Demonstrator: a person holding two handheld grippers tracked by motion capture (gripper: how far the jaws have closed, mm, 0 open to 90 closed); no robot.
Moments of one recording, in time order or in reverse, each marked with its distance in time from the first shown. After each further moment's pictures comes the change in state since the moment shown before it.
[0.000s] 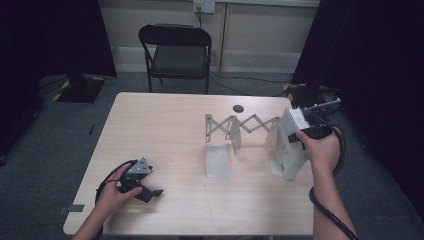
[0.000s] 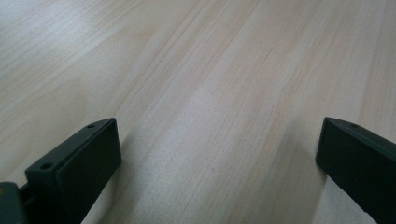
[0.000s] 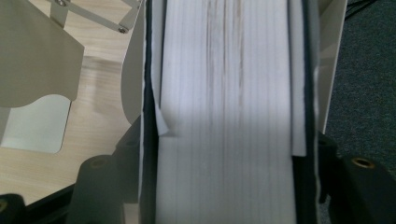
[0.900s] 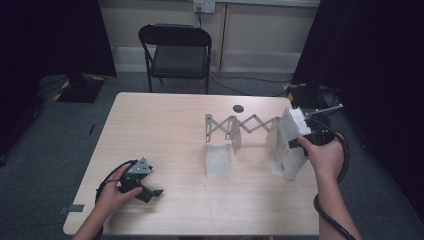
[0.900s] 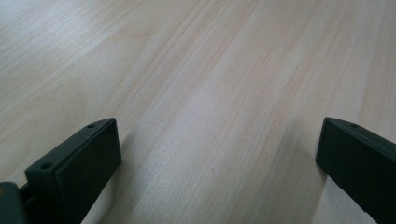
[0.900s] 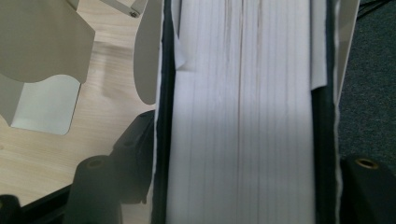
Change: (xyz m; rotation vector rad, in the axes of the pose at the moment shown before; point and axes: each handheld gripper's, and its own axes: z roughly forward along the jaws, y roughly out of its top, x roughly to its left) left arm 0.000 0.000 0.000 0.000 0.000 0.000; right arm 0.000 -0.016 -0.005 -0.003 0.034 -0.025
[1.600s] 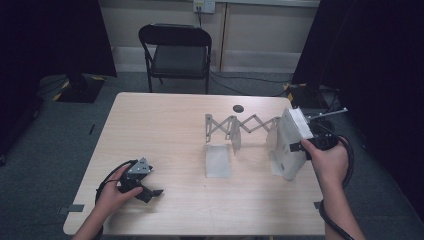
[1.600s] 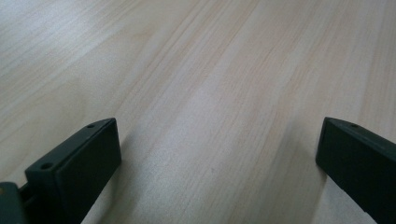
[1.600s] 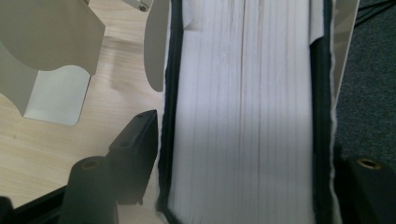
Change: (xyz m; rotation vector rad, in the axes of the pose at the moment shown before) left arm 0.000 0.000 0.000 0.000 0.000 0.000; right arm -0.001 -0.012 -0.007 -0.013 0.029 -0.006
